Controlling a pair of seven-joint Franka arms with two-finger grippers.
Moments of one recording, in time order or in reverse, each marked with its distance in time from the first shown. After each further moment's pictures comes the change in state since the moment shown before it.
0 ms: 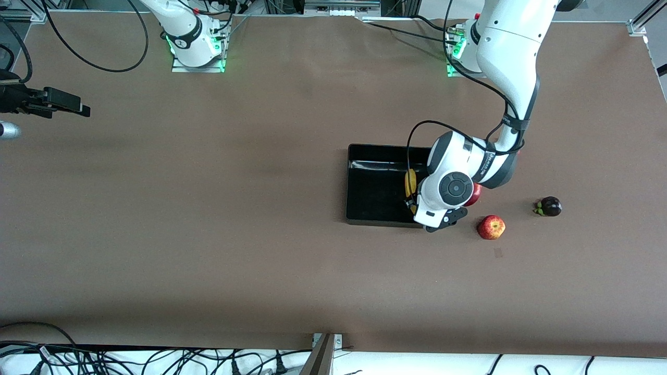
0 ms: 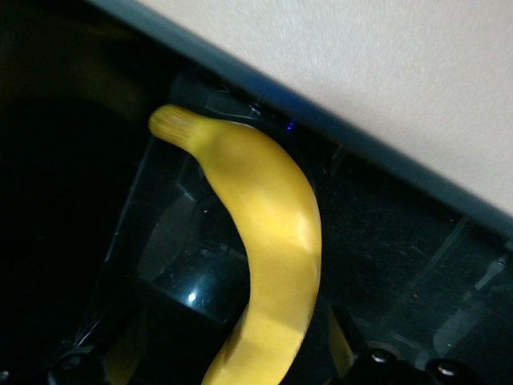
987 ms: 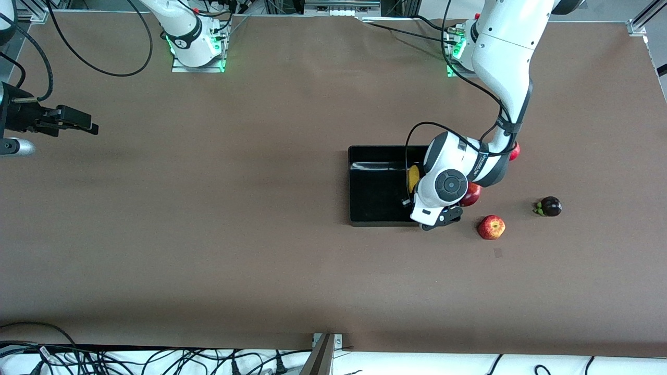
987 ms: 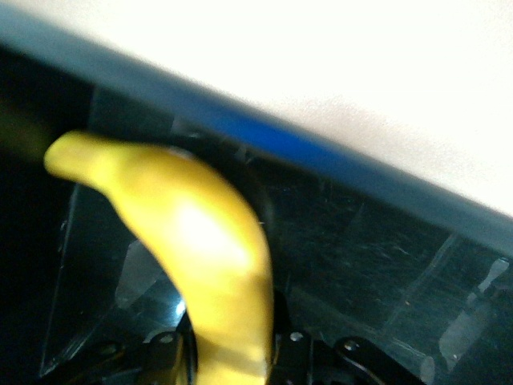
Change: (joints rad) left arm -0.001 0.015 -0.008 -0.033 0.000 0.073 0.010; right arm 0.017 0.049 0.030 0.015 -0.065 0.115 0.011
